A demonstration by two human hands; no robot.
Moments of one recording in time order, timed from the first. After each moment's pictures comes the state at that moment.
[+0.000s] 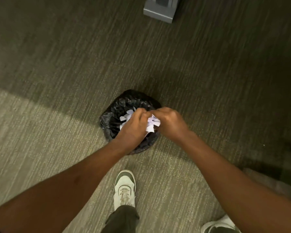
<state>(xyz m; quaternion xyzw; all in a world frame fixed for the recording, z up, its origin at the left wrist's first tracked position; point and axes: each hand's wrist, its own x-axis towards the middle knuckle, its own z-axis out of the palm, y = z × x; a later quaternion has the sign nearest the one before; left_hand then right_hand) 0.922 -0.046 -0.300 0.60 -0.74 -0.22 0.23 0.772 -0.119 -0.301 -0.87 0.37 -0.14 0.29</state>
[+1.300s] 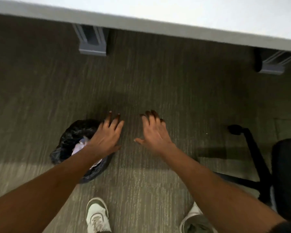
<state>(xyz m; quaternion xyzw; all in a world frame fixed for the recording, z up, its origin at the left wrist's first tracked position) 0.810 -0.121 -0.244 0.49 -0.85 -0.11 -0.16 0.606 -0.121 -0.217 -0.79 0.60 0.04 0.15</state>
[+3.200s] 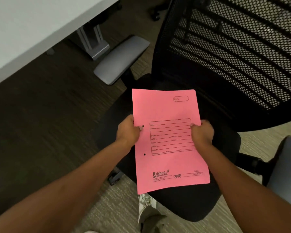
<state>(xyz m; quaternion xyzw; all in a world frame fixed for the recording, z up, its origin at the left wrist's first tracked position) 0.104 0.006 -0.131 0.44 -0.71 -0.55 -0.03 -0.036 0.200 -0.154 0.12 0.91 -0.36 0.16</state>
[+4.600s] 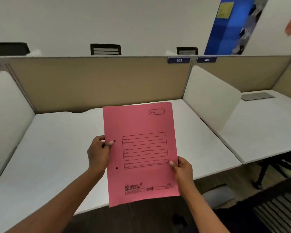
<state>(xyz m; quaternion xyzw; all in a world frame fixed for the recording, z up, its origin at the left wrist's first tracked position) 0.477 -0.289 0.354 0.60 -0.57 -0.35 0.44 0.238 -0.174 0.293 -0.32 0.70 -0.54 0.34</state>
